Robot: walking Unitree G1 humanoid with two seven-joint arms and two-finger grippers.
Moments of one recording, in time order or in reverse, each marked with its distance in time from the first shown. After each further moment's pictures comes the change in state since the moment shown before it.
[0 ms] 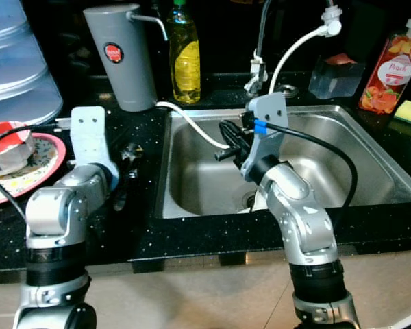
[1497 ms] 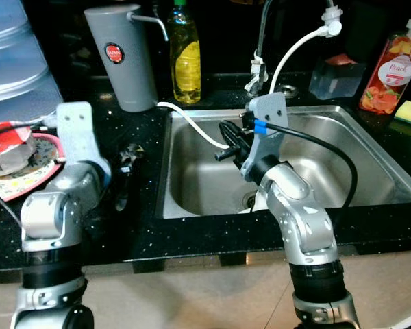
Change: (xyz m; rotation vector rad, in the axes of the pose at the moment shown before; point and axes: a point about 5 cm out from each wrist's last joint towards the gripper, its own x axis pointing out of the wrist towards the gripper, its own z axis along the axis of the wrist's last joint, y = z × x) left arm -0.004 -0.002 0.034 -0.073 -0.237 -0.094; right arm 0.000 0.000 0.000 -0.001 -0.001 0.001
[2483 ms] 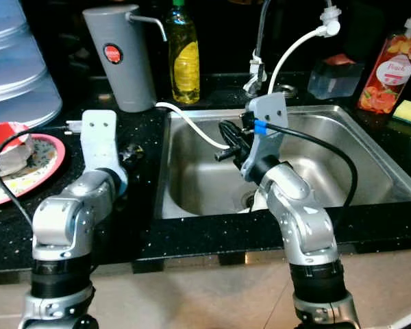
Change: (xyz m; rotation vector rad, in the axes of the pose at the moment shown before) left arm -0.014 -0.011 -0.037 0.115 0.193 0.035; right arm 0.000 0.000 0.000 0.001 0.000 0.001
